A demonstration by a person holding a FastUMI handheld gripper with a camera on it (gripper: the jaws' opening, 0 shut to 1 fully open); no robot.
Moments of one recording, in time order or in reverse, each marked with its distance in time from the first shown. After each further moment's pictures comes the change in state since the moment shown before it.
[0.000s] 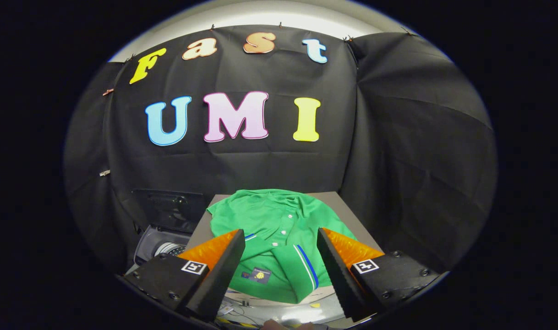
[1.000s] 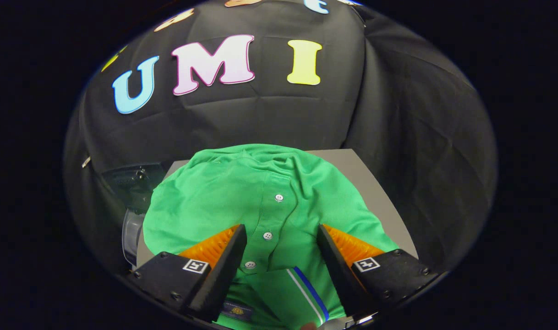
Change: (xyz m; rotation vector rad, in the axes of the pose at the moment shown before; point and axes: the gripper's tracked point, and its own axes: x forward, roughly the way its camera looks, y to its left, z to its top) arm 0.122 -0.016 -0.066 0.000 0.343 -0.010
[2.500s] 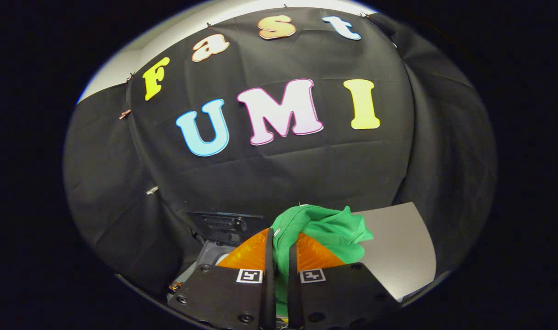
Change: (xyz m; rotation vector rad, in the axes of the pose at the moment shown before) arm -0.128 0.139 0.117 0.055 -0.212 0.385
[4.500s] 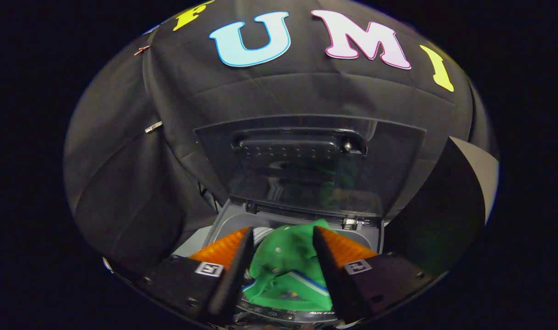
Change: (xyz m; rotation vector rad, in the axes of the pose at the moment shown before) arm 0.249 0.173 -0.263 -0.125 0.276 0.029
